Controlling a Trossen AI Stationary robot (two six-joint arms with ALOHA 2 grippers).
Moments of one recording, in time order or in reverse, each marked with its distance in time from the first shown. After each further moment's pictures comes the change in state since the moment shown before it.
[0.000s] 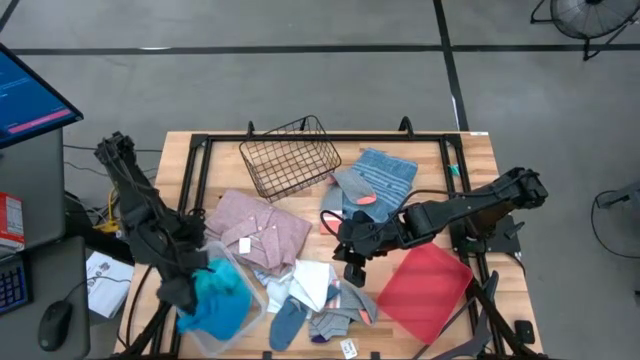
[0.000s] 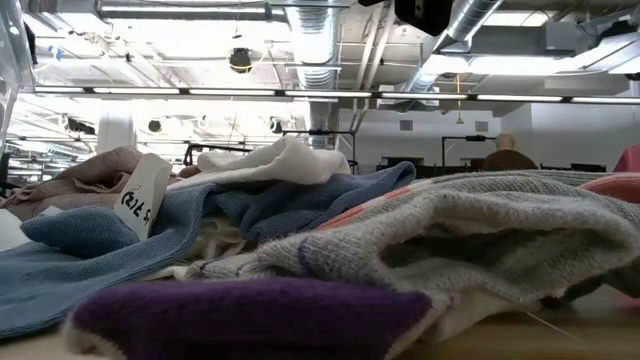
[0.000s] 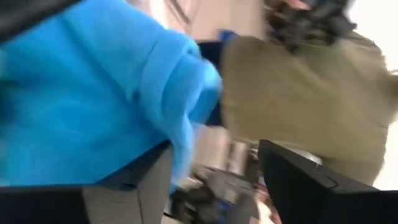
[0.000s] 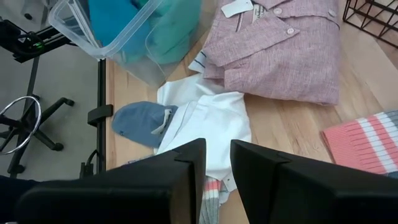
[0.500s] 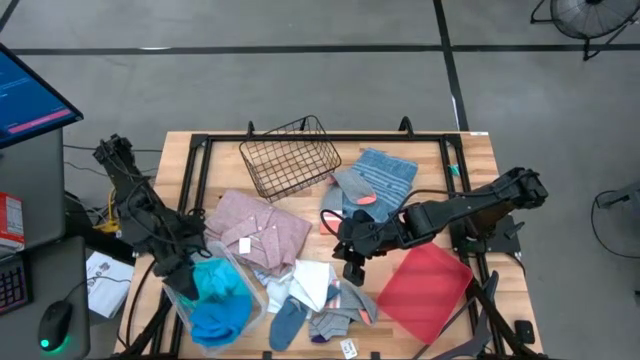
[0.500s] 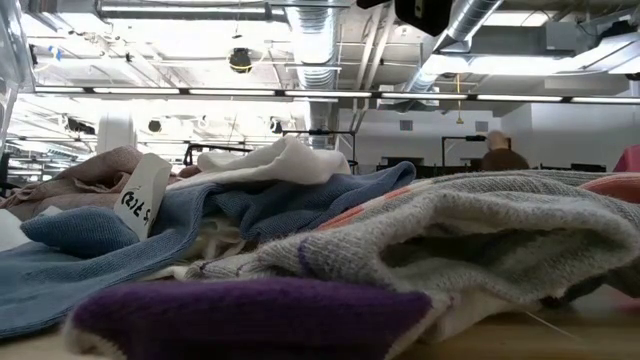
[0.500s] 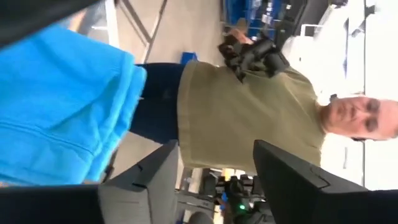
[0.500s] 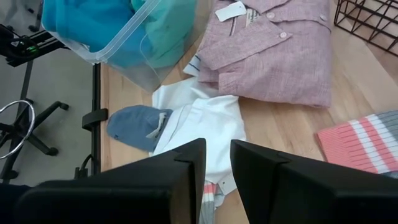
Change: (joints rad) left arm 0.057 -0.094 0.002 0.032 -0.039 -0.076; right arm -0.001 0.000 0.000 -0.001 0.024 0.006
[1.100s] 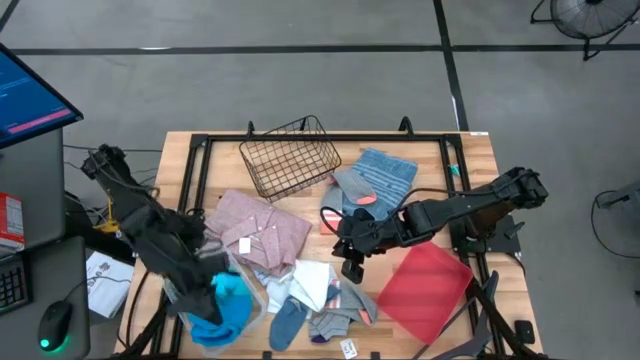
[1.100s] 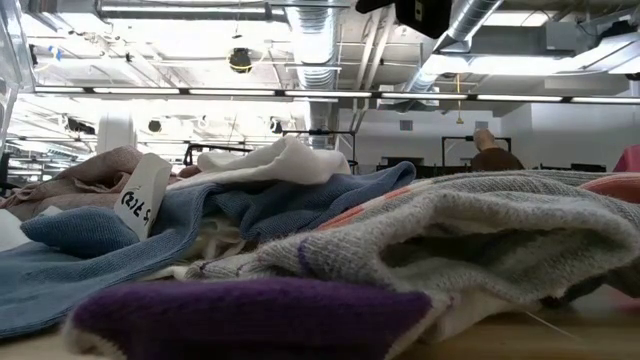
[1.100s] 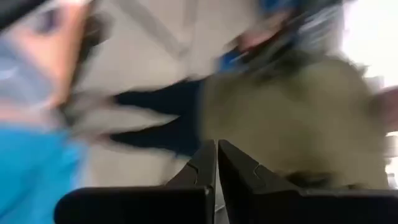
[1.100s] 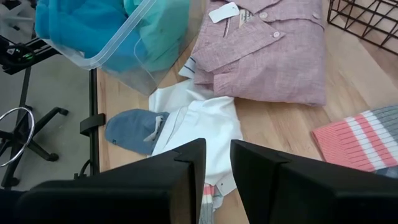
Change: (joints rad) left arm 0.109 0.534 0.570 -0.242 0.091 0.337; right arm -0.014 0.000 0.000 -0.004 0.003 0.021
